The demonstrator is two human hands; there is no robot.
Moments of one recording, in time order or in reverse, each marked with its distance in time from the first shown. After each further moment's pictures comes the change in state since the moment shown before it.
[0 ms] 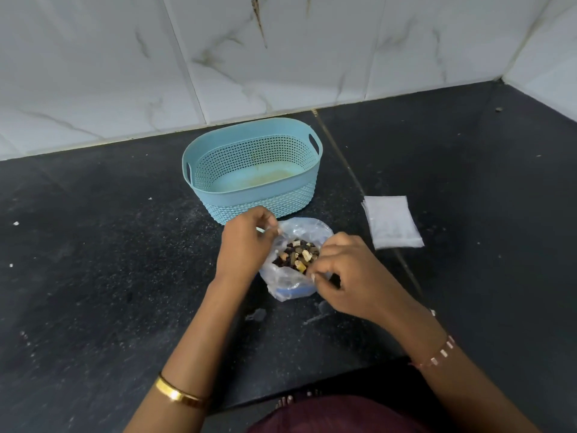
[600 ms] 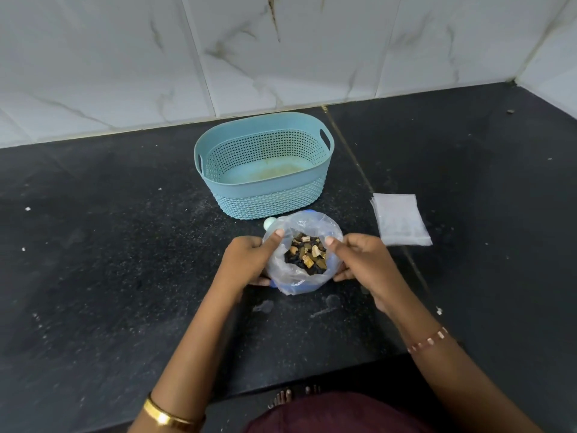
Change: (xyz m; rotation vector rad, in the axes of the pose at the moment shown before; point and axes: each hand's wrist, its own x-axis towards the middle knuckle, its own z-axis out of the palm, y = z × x) left_hand -0.025 -0.012 -0.011 -0.339 -0.234 -0.480; right_hand 0.012 0.001 0.009 0.818 0.137 0.764
